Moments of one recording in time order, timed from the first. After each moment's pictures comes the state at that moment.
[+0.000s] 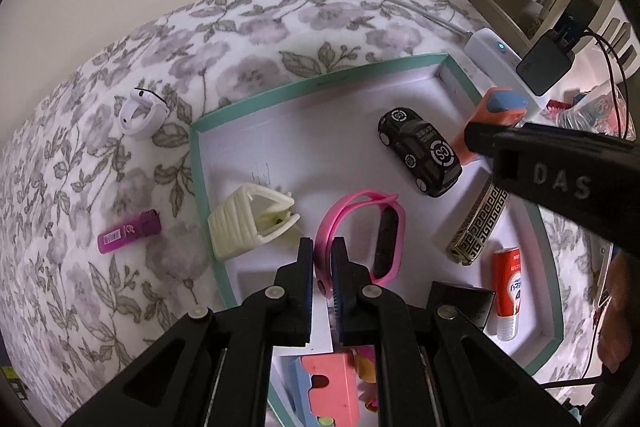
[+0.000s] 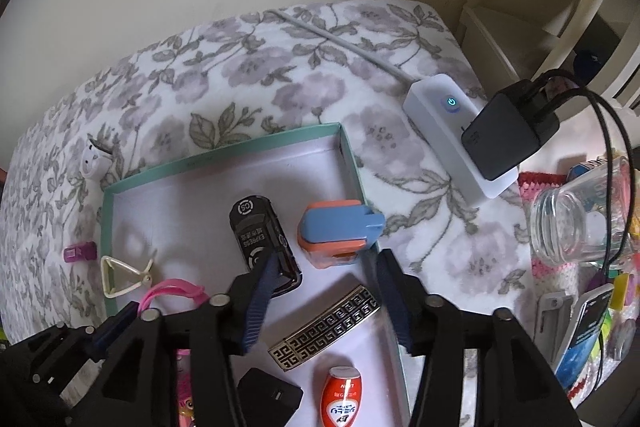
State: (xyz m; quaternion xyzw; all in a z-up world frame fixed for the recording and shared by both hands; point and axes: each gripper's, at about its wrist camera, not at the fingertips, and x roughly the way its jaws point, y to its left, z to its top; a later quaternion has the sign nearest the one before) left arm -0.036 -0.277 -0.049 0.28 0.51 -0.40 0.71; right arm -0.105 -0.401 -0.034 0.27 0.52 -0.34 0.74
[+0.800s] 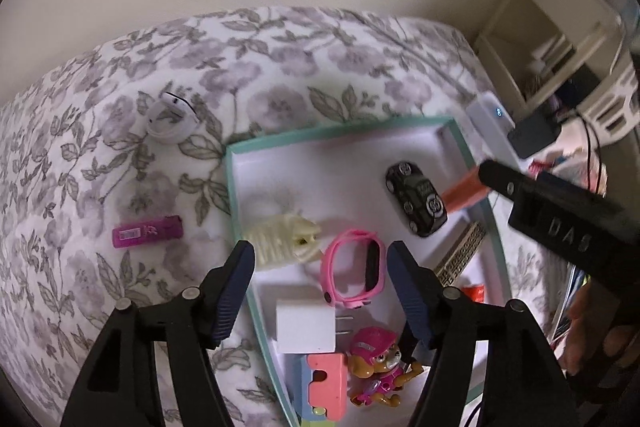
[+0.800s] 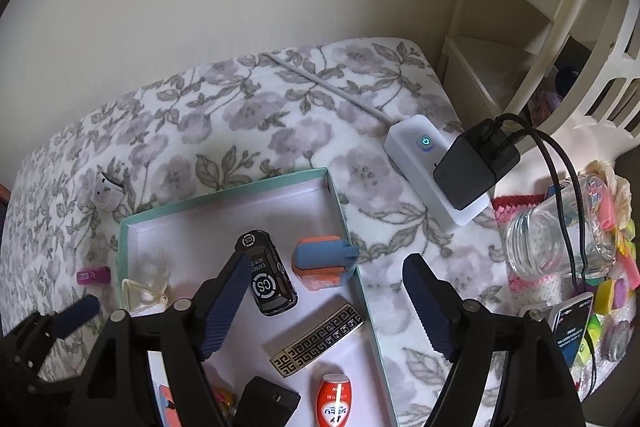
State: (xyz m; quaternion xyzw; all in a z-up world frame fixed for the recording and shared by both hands) left arm -0.001 -0.258 -0.009 0.19 0.53 -0.40 0.72; right arm -0.111 -0.404 -0.002 0.26 0.48 -0.36 0.76
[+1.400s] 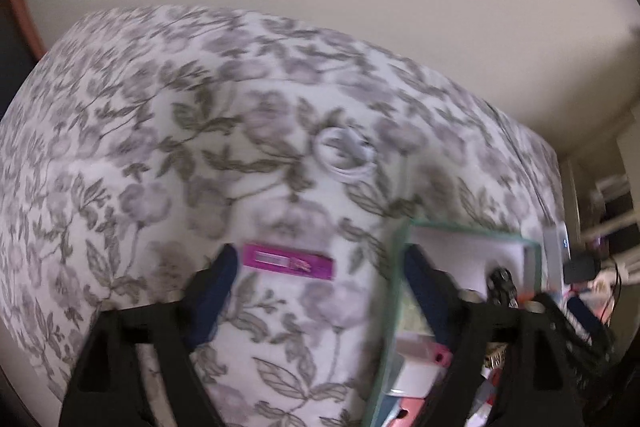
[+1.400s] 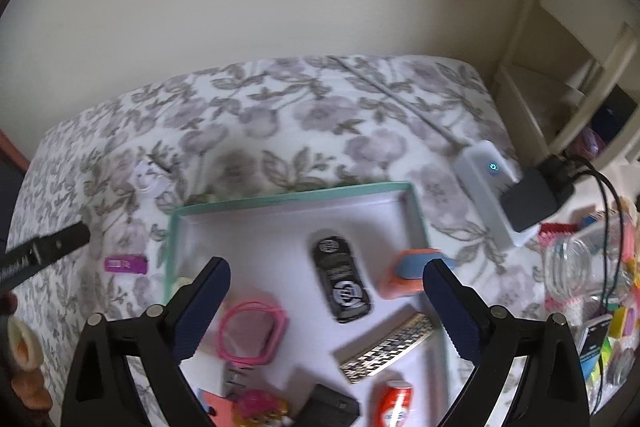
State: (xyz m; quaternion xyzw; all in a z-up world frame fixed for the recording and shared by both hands) left arm 0.115 -0.173 -0.001 0.05 0.56 -0.25 0.79; right arm -0.064 -0.362 0.005 0.23 0.48 -0.31 0.79
